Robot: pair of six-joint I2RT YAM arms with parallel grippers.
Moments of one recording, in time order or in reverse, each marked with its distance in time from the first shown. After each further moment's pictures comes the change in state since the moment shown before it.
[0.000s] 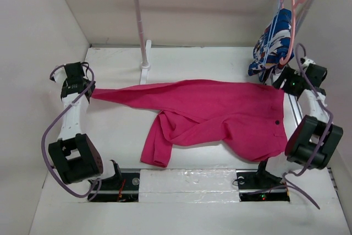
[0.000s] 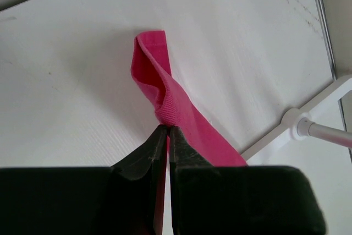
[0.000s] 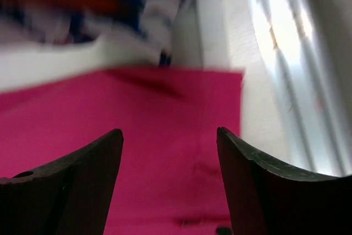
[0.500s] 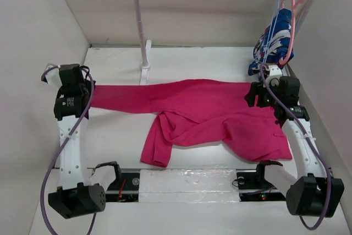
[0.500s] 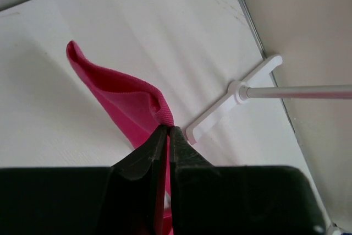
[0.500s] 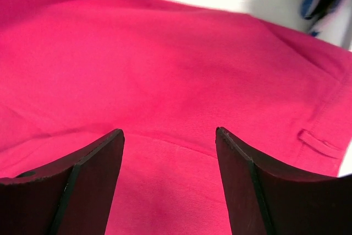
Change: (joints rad) left arm -0.117 -0.316 0.097 -0.249 -0.029 -0.047; right arm 0.393 -0.556 -0.319 -0.137 -0.010 -0.115
